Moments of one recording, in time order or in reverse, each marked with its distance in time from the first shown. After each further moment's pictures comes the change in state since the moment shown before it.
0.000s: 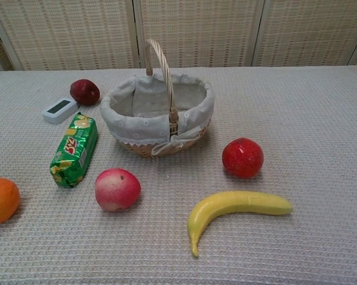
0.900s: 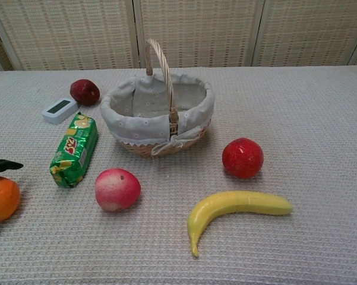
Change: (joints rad) left arm -0.094 -0.127 -0.033 0.184 -0.179 -0.229 -0.060; right arm 0.021 0.017 -0.015 -0.004 -0.002 -0.042 0.017
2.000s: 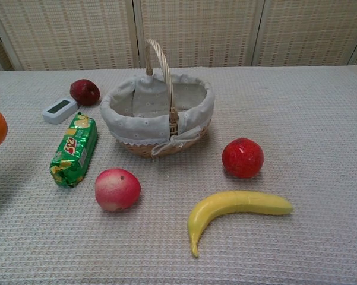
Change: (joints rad) left arm -0.041 -0.016 -0.155 0.037 0.085 0.230 0.060; right arm 0.000 0.005 -0.006 0.001 -0.004 0.005 0.010
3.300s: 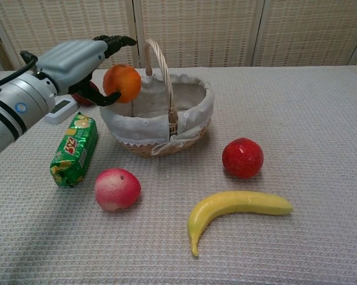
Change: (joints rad) left arm -0.455 -0.223 -0.177 0.121 -0.143 -0.273 0.102; right arm 0.002 0.008 -0.002 0.012 -0.009 0.010 0.033
